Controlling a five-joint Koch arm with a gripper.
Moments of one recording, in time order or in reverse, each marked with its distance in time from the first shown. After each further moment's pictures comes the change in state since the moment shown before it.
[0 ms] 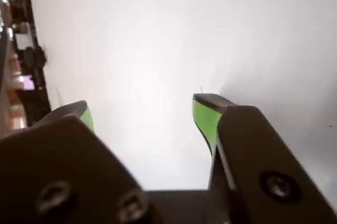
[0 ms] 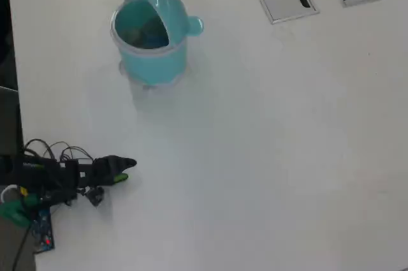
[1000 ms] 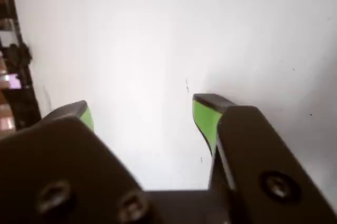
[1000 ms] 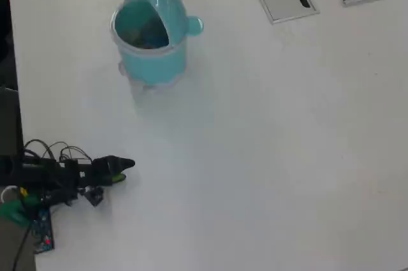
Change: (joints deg) arm -1.4 0.0 0.1 4.0 1.0
